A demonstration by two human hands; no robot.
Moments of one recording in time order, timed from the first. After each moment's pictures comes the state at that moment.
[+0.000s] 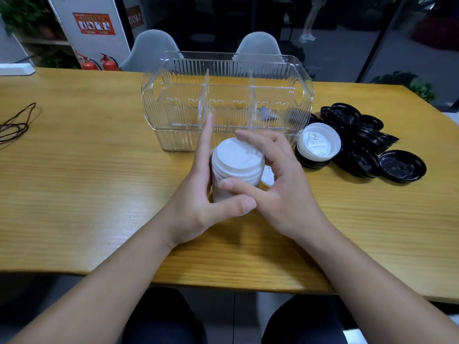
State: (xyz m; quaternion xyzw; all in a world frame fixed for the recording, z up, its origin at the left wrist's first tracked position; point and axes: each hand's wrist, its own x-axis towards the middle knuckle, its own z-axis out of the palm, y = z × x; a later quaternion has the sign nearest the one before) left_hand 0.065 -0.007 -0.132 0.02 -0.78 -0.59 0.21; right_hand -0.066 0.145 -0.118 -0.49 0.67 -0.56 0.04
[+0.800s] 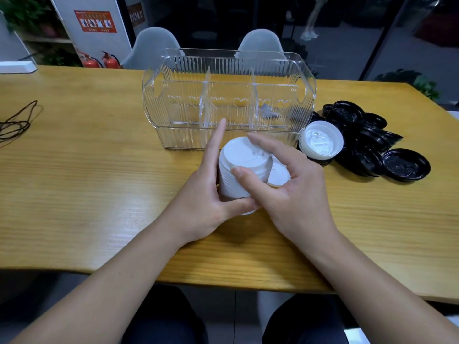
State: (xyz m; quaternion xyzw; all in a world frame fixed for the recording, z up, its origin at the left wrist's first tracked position) left_hand 0.060 0.002 -0.133 0.10 -0.80 -0.55 0.19; right_hand -0.058 0.155 -0.121 -0.40 0.71 -0.58 -0.03
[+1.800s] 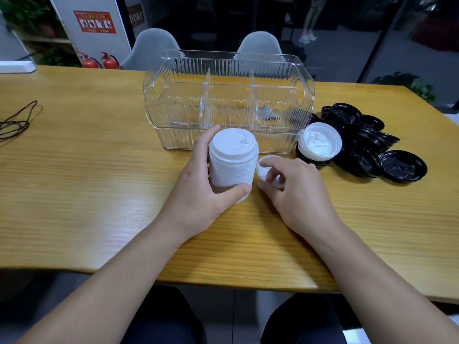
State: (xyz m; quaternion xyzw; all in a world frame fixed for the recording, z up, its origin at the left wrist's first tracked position) left_hand 0.055 -0.006 -0.139 0.16 -0.84 -0.44 0.28; right_hand -0.100 0.160 -0.150 -0.40 0.84 -0.35 -0.06
